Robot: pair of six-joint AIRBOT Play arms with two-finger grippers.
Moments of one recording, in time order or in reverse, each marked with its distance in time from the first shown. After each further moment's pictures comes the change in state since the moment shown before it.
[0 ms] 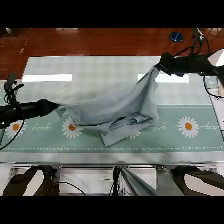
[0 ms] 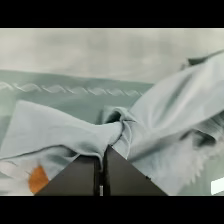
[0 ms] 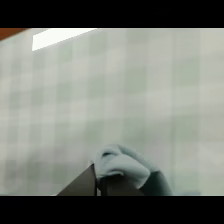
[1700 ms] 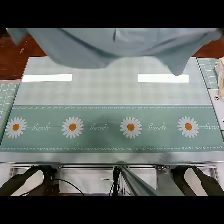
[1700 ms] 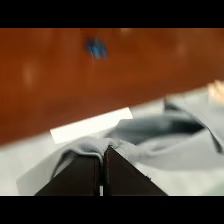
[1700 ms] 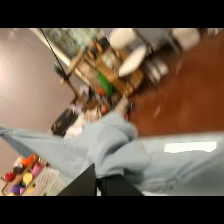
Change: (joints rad) left arm -0.008 -0.239 1.196 -0.056 -0.154 -0.031; right arm -0.552 0.480 -0.053 0.880 0.438 -0.471
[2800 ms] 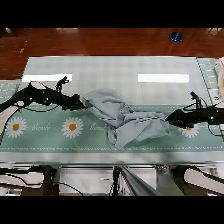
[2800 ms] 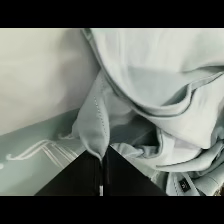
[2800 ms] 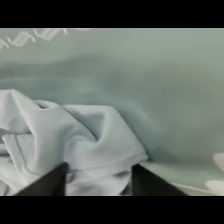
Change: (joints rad) left arm -0.251 -0.546 -0.841 0.006 0.109 0.064; right arm 0.077 -0.470 -0.529 -0.853 -0.060 0.021
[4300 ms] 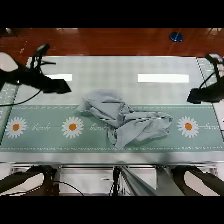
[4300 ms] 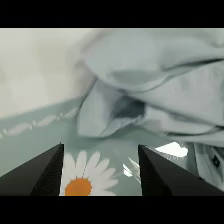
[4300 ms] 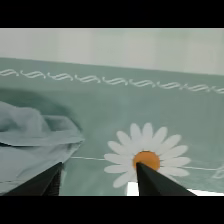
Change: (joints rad) left arm 0.019 0.327 0.152 0.378 -0.130 -0.146; right arm 0.210 0.203 0.431 -0.508 0.179 0.246
